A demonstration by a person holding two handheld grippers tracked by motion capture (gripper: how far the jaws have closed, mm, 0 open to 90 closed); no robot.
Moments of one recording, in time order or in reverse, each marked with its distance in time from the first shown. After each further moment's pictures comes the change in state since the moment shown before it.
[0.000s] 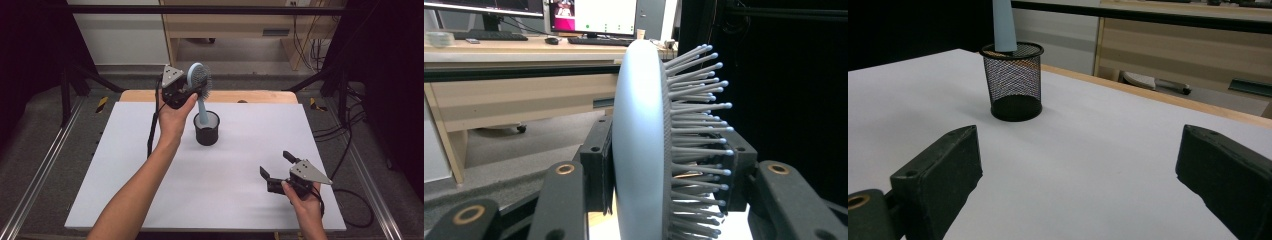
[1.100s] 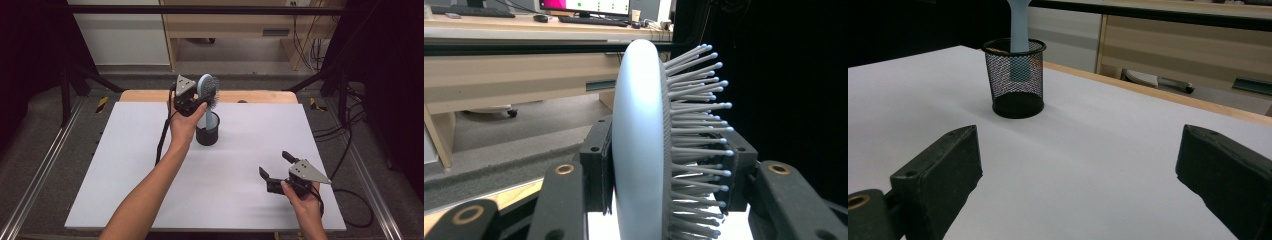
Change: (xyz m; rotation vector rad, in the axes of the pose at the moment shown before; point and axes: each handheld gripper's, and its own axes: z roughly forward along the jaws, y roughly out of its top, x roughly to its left) left arm -0.009 -0.037 0.026 0.055 -0.016 -0.010; right arm 0.000 -0.001 0.002 0.011 0.009 0.000
